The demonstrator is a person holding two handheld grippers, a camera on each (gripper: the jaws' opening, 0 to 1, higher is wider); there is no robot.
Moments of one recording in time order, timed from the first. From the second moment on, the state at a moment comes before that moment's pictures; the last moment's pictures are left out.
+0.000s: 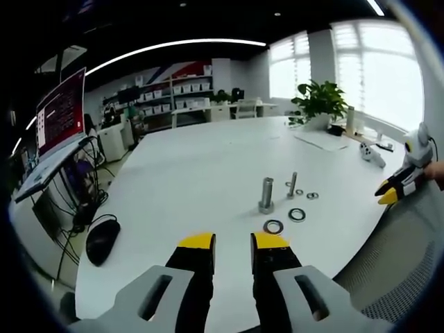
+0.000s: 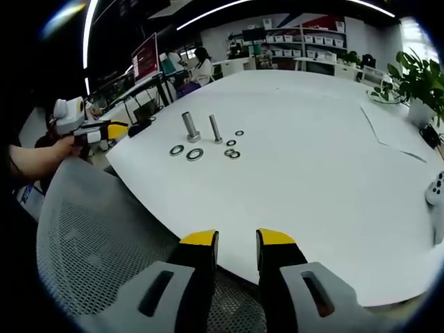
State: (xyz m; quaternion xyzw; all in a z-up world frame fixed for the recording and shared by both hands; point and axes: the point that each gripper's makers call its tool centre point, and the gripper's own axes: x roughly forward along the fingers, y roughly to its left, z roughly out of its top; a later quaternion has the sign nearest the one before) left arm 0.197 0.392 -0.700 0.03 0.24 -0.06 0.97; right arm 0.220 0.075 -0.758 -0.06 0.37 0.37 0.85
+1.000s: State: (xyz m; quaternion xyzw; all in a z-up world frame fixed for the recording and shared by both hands) left arm 0.197 0.391 -0.704 0.06 0.25 -0.06 0.97; right arm 0.221 0.078 -0.755 -0.06 0.36 0.38 0.85
